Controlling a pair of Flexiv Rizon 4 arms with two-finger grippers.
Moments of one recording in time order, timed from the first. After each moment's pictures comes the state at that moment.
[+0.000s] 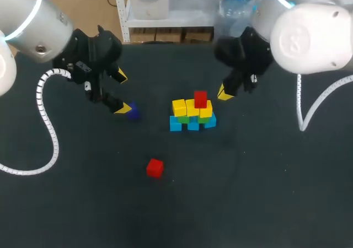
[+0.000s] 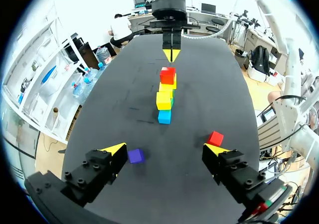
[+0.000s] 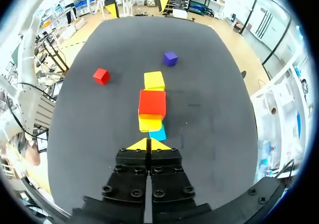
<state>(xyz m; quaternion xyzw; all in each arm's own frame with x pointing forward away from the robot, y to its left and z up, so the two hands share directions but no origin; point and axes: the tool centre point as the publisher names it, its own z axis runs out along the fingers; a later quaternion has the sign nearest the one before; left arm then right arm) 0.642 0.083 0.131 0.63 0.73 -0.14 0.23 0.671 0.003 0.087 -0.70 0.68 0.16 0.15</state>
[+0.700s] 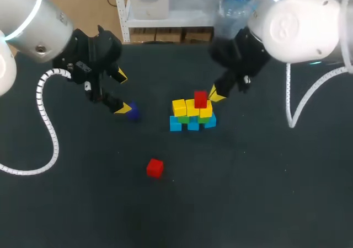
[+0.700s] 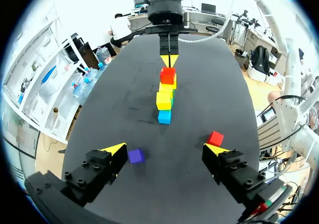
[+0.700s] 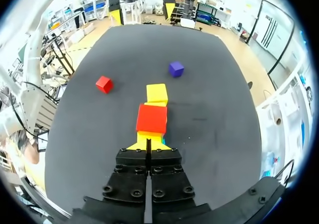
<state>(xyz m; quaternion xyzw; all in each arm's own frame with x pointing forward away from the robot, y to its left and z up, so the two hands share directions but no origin) 0.642 0.083 0.131 0.63 0.73 -0.14 0.23 0.674 0.023 0.081 -0.71 0.65 0.20 0.16</state>
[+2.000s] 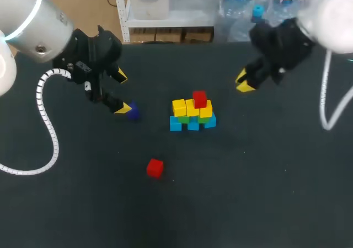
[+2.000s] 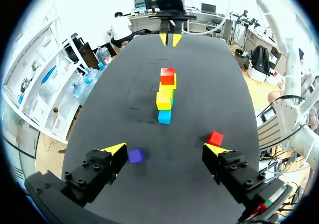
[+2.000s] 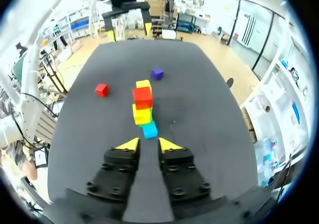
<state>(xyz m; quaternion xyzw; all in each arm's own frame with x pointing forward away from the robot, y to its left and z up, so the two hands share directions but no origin) 0.642 0.083 0.131 0.63 0.73 -0.14 0.23 0.678 -0.048 0.115 -0.65 0.69 0.23 0.24</state>
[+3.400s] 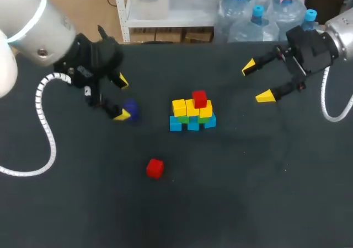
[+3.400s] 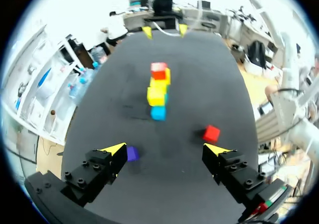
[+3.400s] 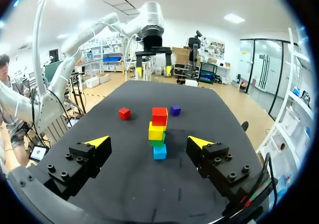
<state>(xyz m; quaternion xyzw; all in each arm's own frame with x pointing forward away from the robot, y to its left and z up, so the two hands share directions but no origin) 0.623 0.083 0.120 0.66 0.72 -0.13 0.20 0.675 -0.059 0.118 -0.66 0.54 0.40 0.34</state>
